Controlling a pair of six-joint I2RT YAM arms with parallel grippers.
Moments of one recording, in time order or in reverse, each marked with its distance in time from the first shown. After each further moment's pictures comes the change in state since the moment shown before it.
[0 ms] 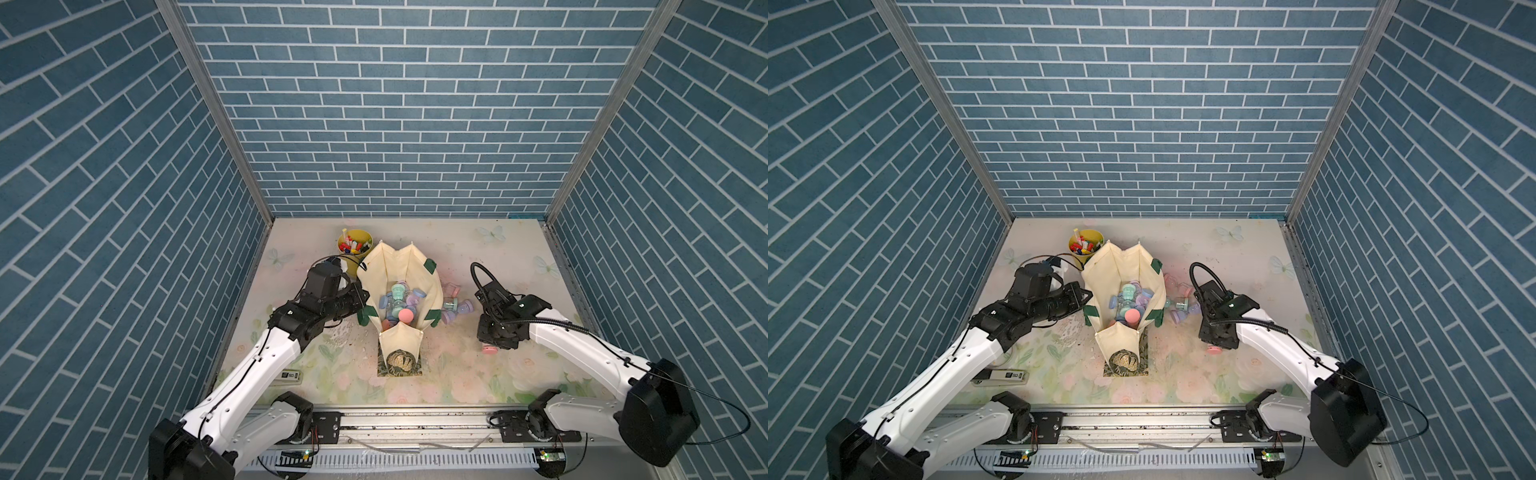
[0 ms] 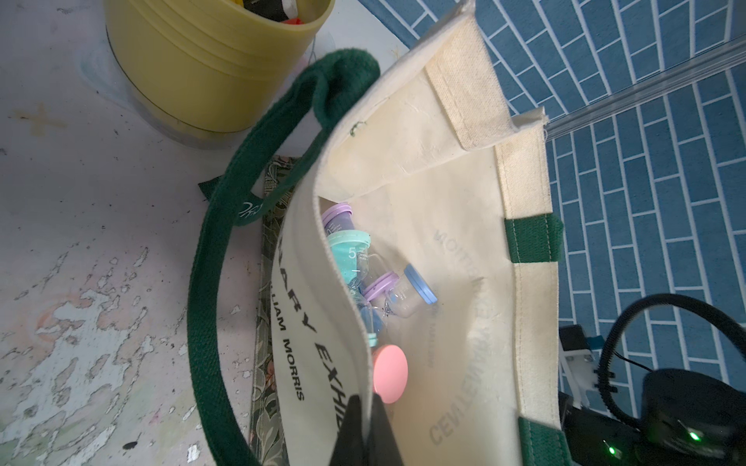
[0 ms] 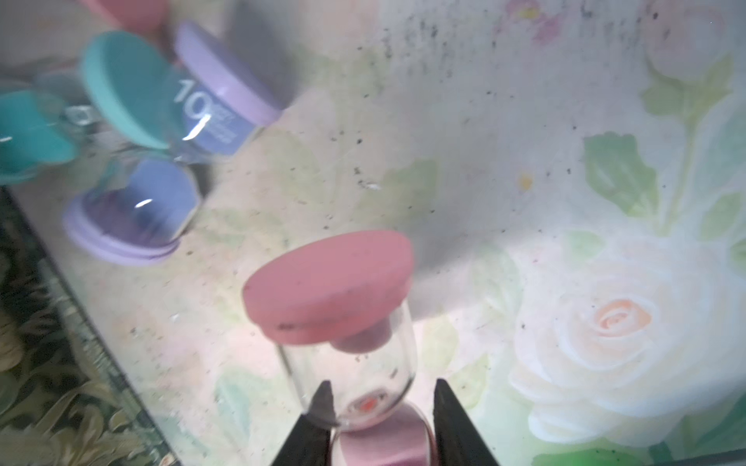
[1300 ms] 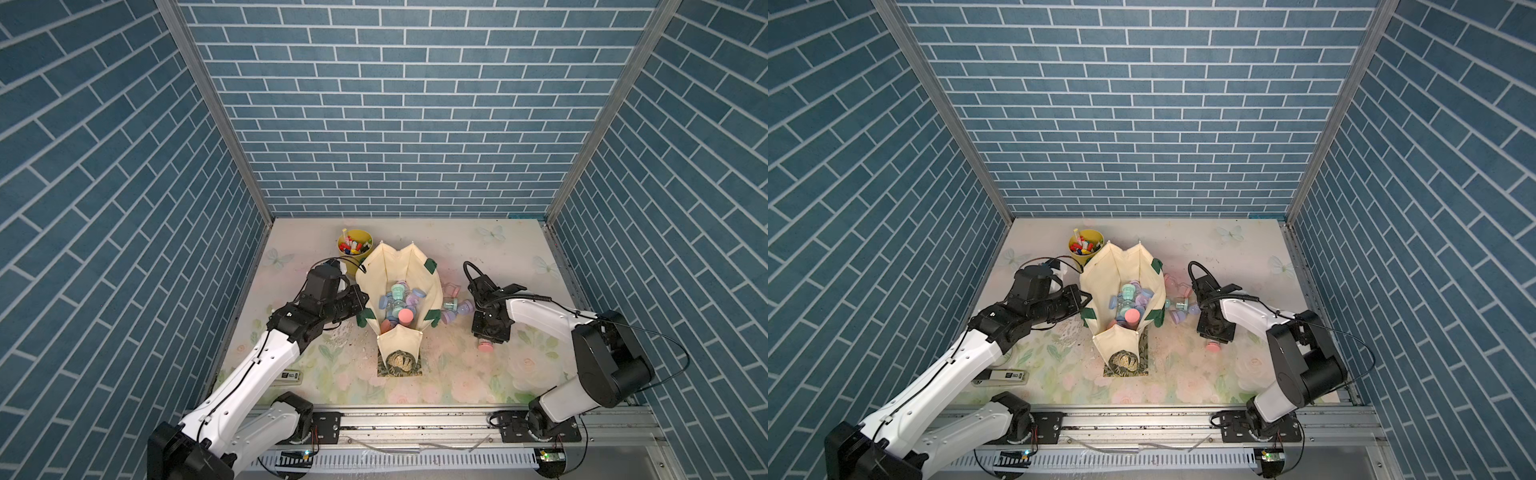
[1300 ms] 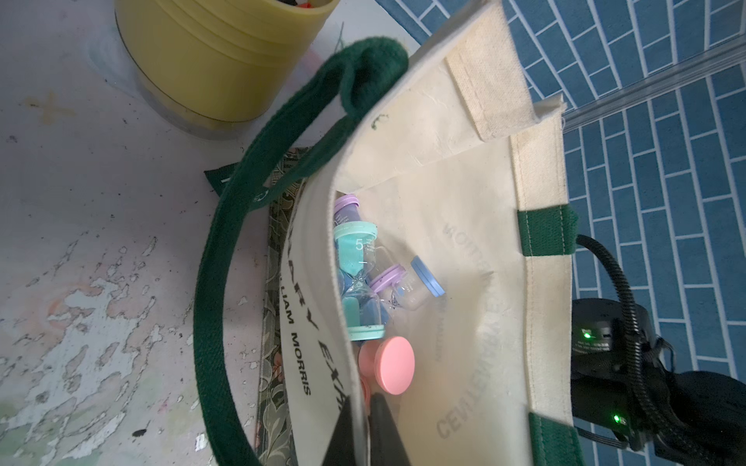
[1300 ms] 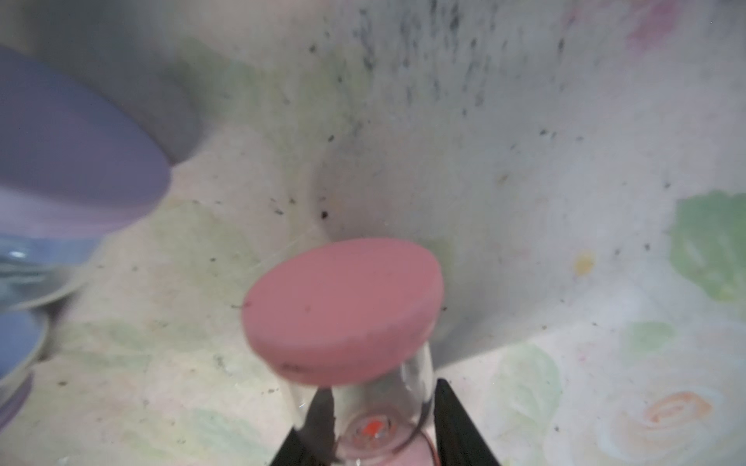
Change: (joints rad) left arm 0.000 -0.014 -0.011 -0.020 -0.001 0.002; right arm -0.069 0.224 0.038 0.113 -0.019 -0.069
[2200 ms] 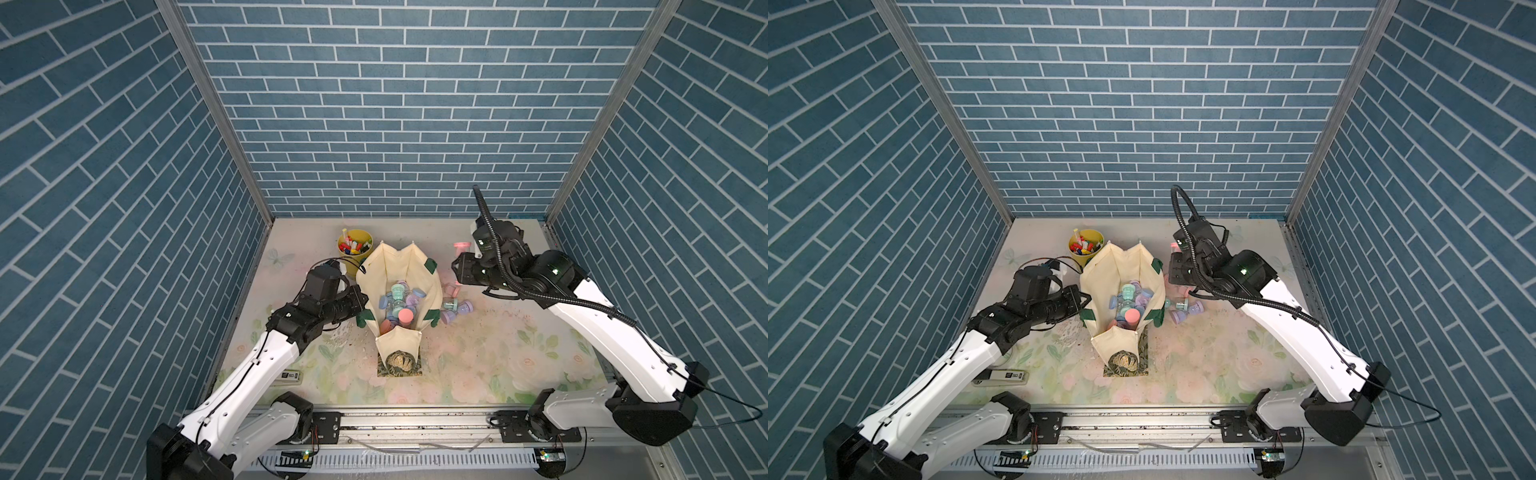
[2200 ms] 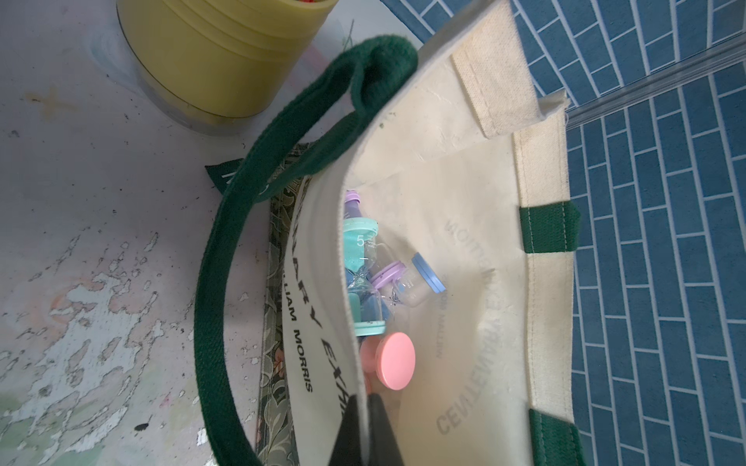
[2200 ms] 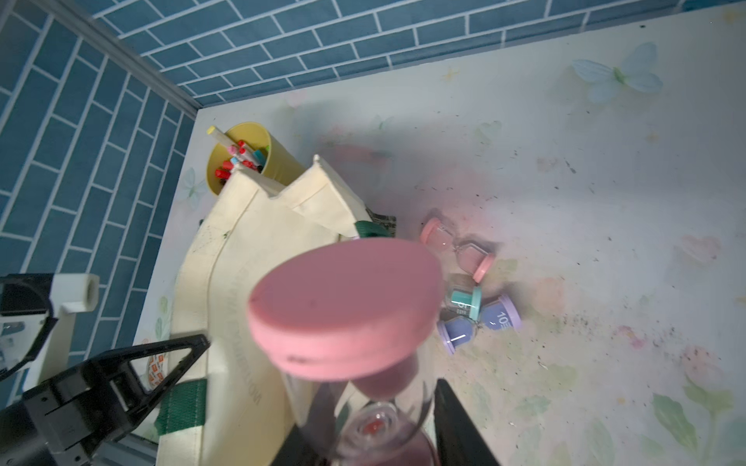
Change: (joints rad) left arm 0.000 -0.006 0.000 -0.011 0.002 -0.002; right arm 0.342 -0.132 0.787 -0.228 0.136 -0.110
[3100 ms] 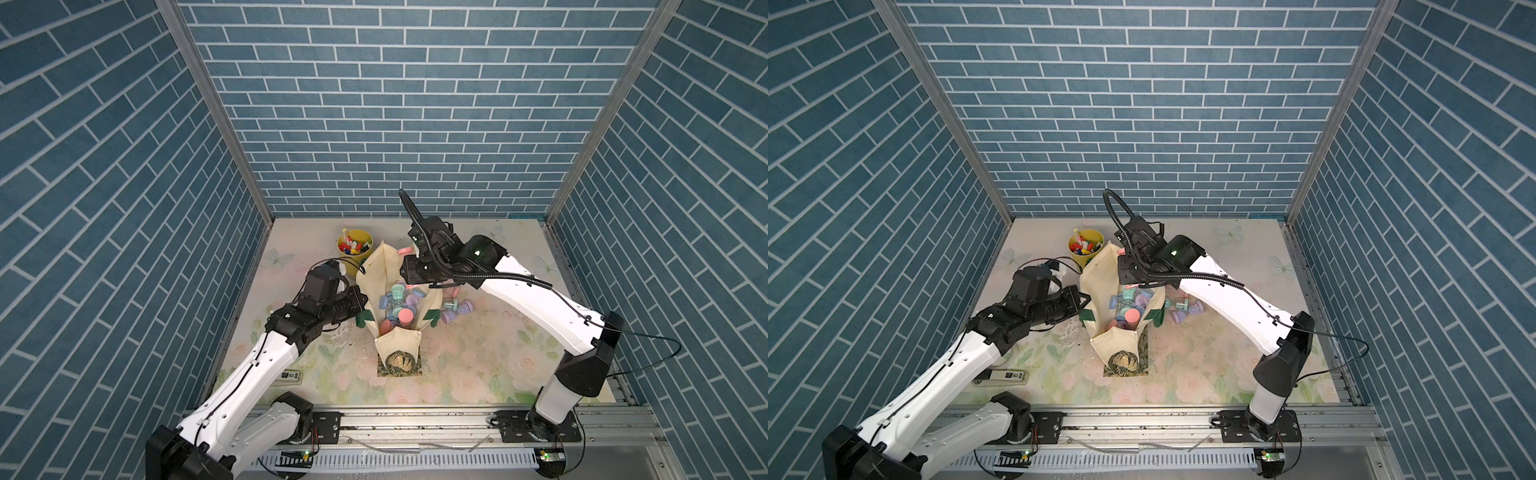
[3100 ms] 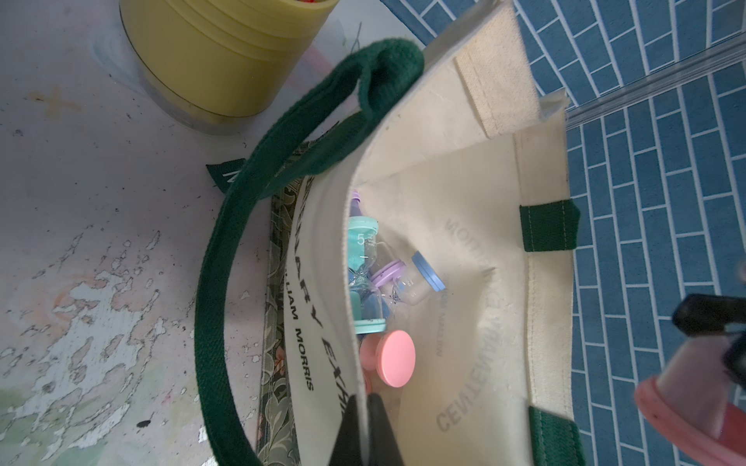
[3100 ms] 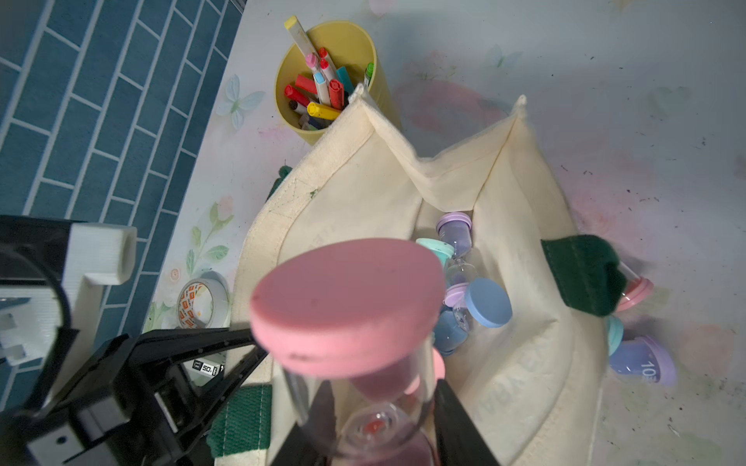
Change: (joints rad) left arm 0.000 -0.010 0.000 -0.008 -0.002 0.000; right arm 0.119 0.349 0.223 0.023 -0.121 -0.026
